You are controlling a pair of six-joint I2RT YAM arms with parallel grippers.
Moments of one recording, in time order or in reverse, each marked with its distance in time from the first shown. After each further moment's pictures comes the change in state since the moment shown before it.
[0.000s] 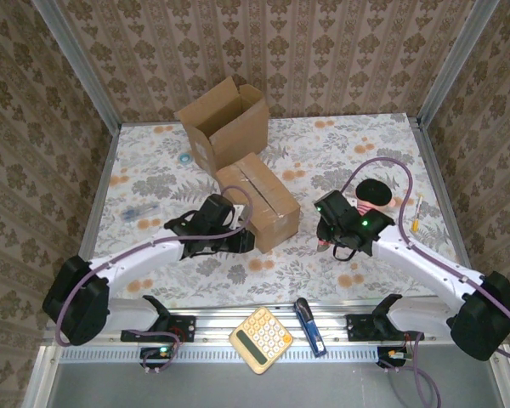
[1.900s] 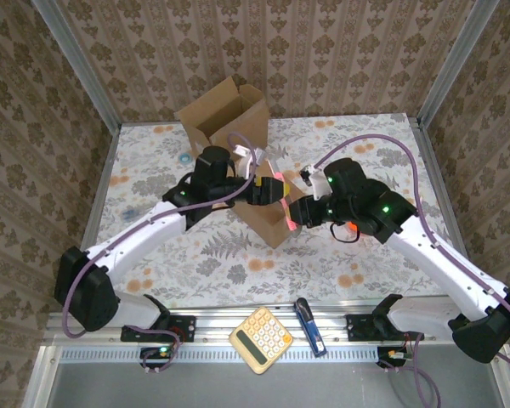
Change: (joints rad) left arm 0.059 0.101 0.363 0.277 0.281 -0.048; right arm 0.013 -0.007 0.319 0.043 -0.520 -0.495
